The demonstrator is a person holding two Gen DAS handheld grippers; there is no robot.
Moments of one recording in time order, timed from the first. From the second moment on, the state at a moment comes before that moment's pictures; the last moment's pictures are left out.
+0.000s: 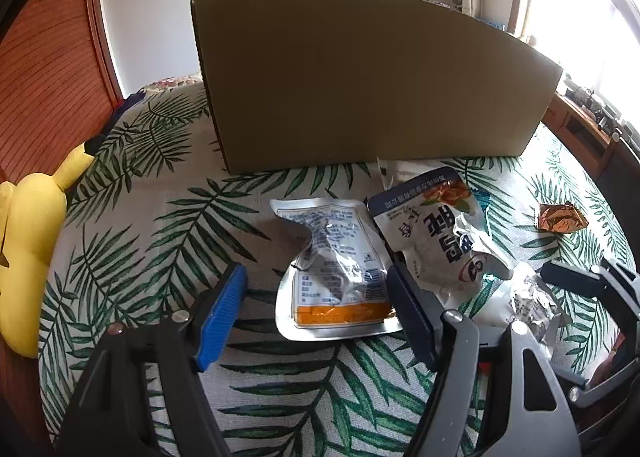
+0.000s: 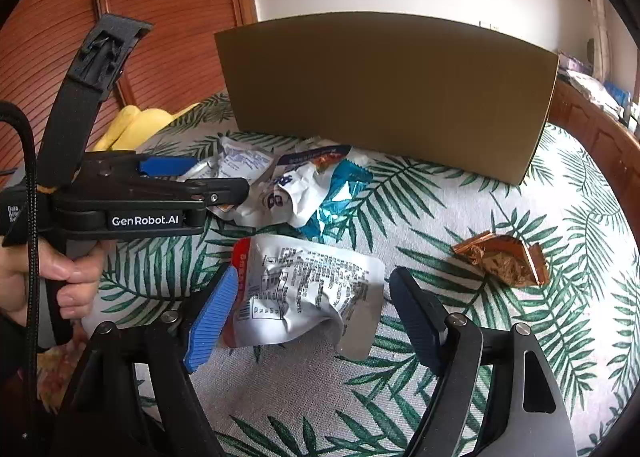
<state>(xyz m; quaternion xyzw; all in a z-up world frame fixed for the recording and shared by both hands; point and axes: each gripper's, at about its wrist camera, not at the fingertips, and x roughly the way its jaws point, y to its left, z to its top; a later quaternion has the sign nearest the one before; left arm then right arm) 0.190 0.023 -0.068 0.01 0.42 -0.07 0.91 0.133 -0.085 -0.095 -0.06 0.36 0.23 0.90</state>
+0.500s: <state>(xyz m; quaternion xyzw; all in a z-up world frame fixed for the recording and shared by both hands) 0.188 0.024 -0.070 0.01 0.41 -0.07 0.91 0.136 -0.069 -0.101 -0.11 0.37 0.21 0.90</state>
